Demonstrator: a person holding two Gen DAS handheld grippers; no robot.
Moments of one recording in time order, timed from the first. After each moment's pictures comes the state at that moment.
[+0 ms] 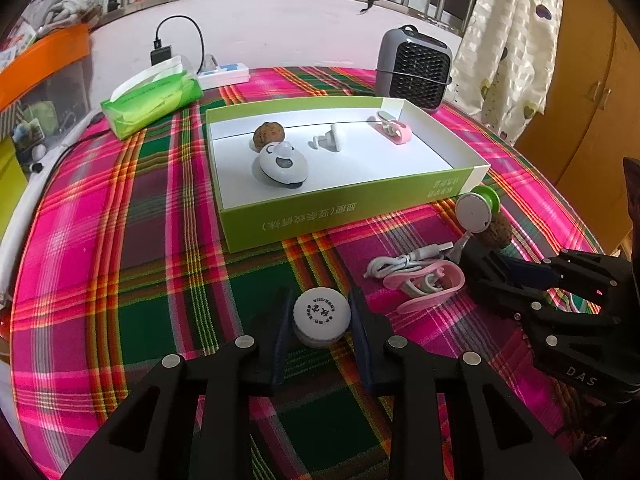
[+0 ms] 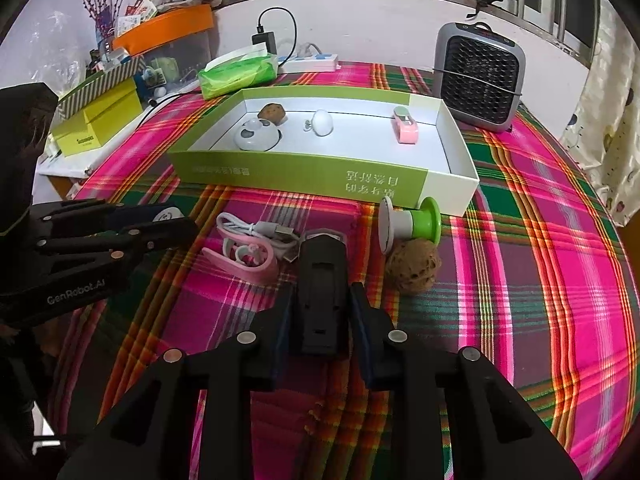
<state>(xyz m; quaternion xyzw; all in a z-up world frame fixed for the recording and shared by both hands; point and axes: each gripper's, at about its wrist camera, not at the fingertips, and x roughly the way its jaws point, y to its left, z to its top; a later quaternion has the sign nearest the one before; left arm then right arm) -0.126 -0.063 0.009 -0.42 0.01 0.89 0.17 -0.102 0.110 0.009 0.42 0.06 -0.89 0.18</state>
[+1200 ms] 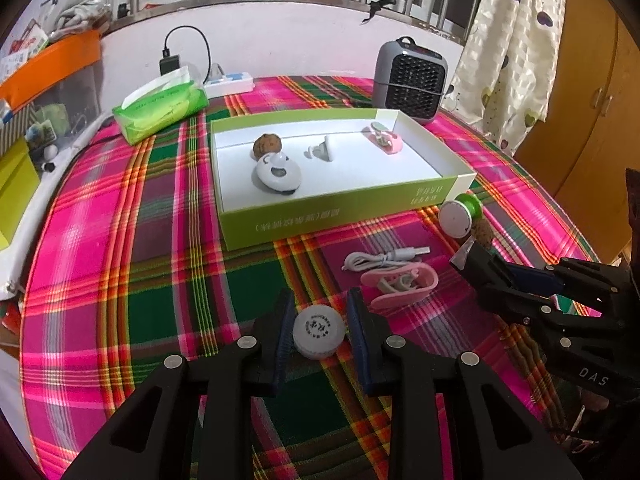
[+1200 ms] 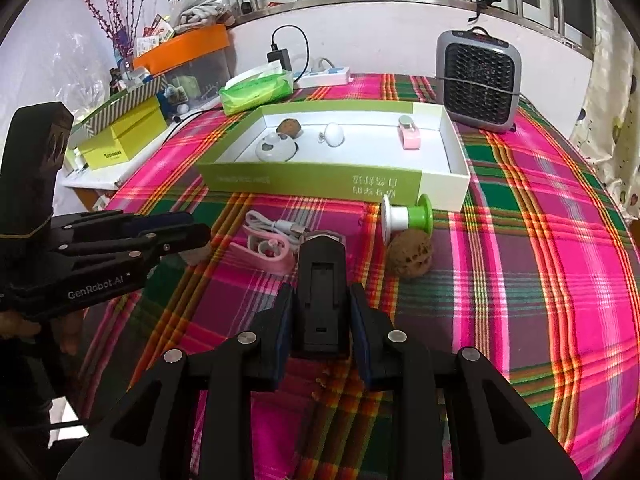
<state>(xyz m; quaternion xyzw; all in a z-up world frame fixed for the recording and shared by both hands) -0.110 -0.057 0.026 -0.41 0.01 0.90 0.15 -0.087 0.126 0.023 0.40 0.02 -0.89 0.22</state>
